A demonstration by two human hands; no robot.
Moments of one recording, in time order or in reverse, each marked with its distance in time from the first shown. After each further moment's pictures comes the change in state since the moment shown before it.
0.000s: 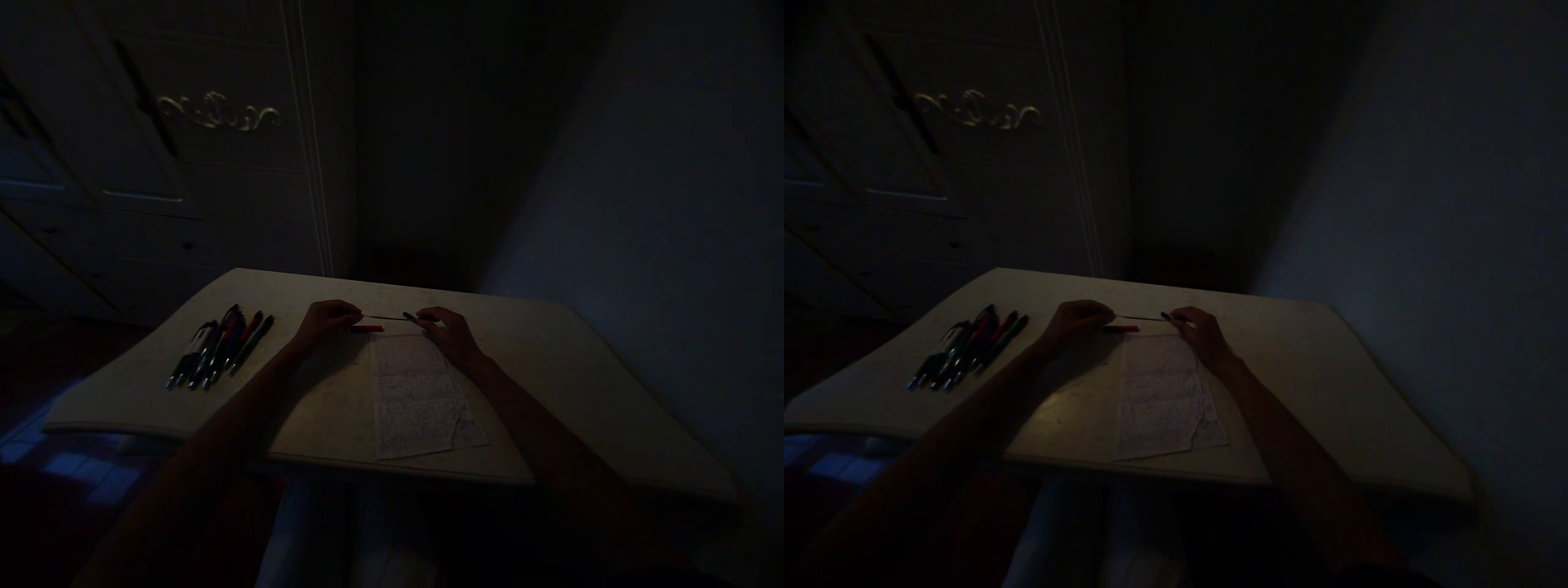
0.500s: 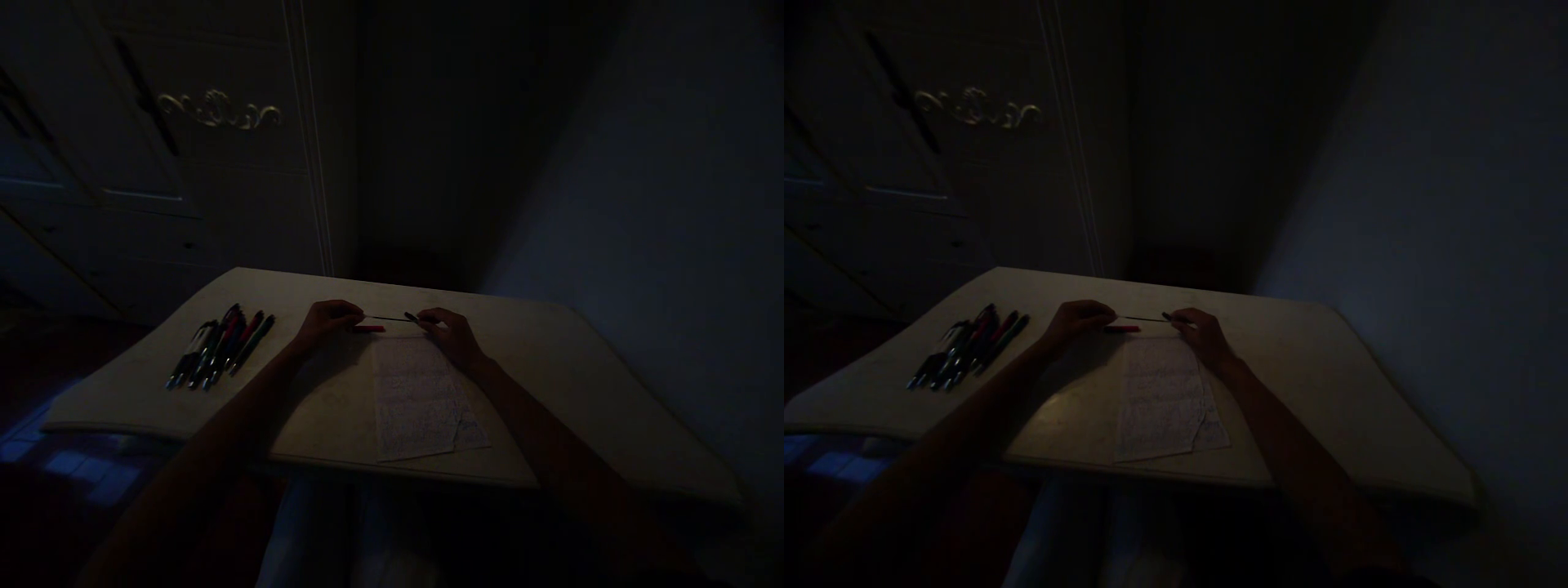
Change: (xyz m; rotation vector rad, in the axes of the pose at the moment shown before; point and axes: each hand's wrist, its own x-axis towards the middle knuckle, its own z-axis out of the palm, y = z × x) left_hand -0.001 -0.001 0.001 -0.027 -0.021 0.008; right_hand 0.000 -0.004 0.000 0.010 -0.013 0.005
